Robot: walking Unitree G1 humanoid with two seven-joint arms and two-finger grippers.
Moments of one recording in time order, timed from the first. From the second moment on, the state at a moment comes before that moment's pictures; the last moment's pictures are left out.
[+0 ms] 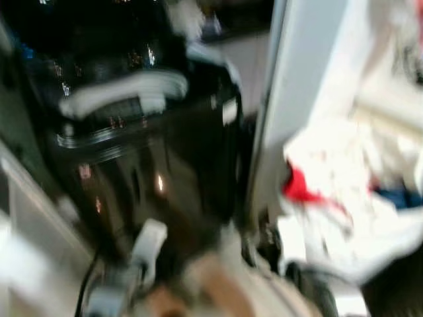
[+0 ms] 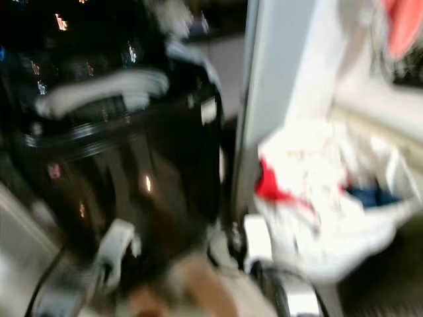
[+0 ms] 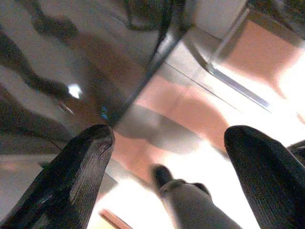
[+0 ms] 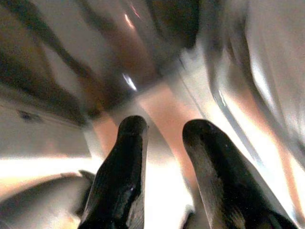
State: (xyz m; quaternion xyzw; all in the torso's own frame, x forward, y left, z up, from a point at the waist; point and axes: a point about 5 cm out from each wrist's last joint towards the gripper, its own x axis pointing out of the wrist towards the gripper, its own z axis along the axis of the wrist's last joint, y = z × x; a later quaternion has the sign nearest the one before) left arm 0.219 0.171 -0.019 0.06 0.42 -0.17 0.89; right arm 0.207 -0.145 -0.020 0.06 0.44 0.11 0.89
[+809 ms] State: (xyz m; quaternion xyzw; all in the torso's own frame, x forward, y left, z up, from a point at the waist) left arm 0.219 0.167 -0.020 0.04 0.43 -0.16 0.89; right arm 0.206 -0.146 -0.023 0.06 0.45 0.09 0.89
